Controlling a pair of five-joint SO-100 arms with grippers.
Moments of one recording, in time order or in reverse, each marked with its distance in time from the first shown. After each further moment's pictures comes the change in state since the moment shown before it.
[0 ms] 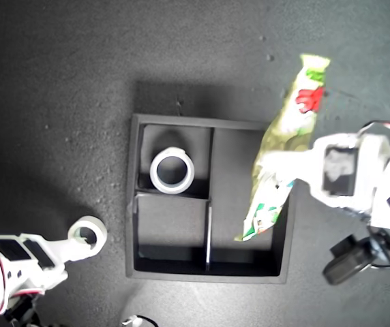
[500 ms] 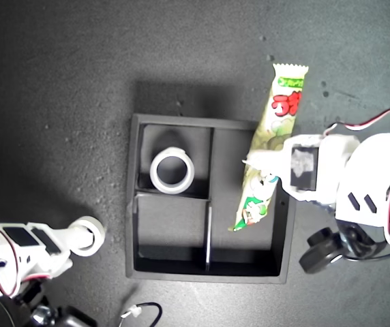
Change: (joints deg) arm 0 -2.7 -6.2 5.6 -8.3 -0.6; arm 1 -0.7 -7.3 -0.4 -0.3 1.1
